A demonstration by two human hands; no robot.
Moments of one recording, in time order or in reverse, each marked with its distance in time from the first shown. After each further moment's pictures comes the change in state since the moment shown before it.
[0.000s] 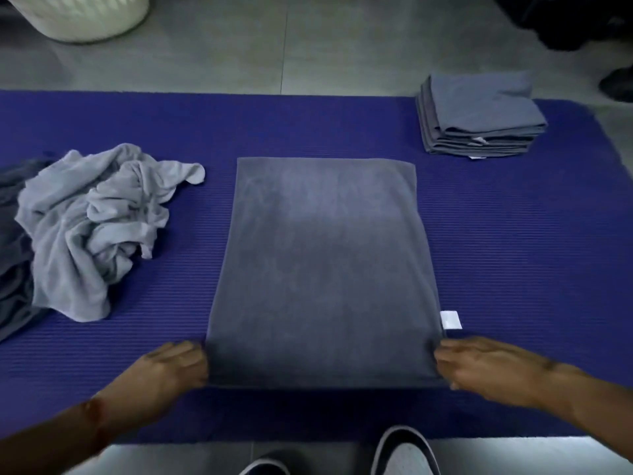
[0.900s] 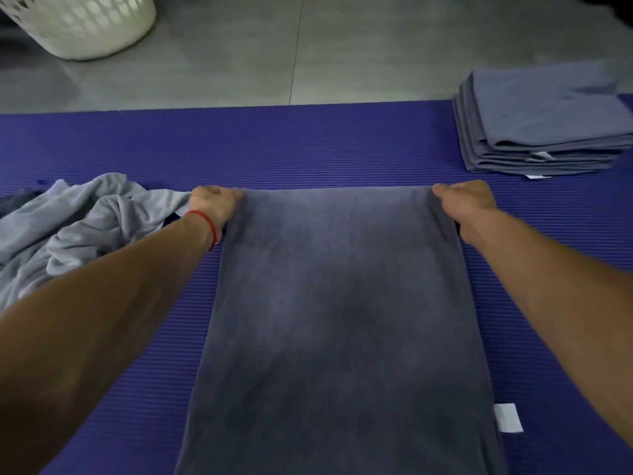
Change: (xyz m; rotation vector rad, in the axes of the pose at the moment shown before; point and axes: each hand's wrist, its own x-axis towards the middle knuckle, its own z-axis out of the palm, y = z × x) left_hand 0.309 -0.181 -0.055 -0.957 0.555 -1.389; right_hand 0.212 0.241 -0.098 1.348 0.807 1.318
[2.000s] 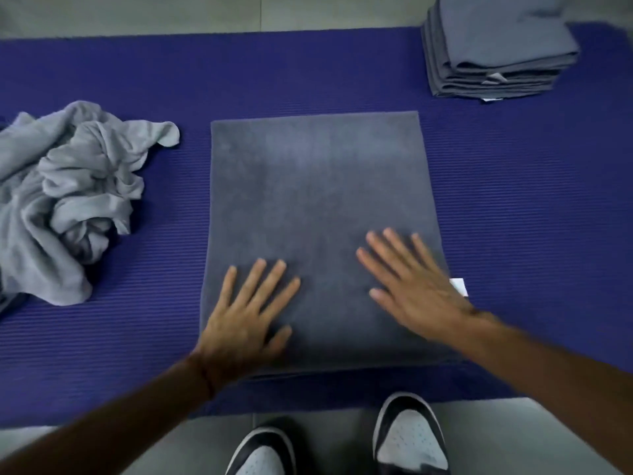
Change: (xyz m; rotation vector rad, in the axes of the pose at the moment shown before) left_hand -0.241 -0.214 -0.051 1.172 -0.326 1.178; right_hand -0.226 0.188 -0.030 -1.204 -0.250 -1.099
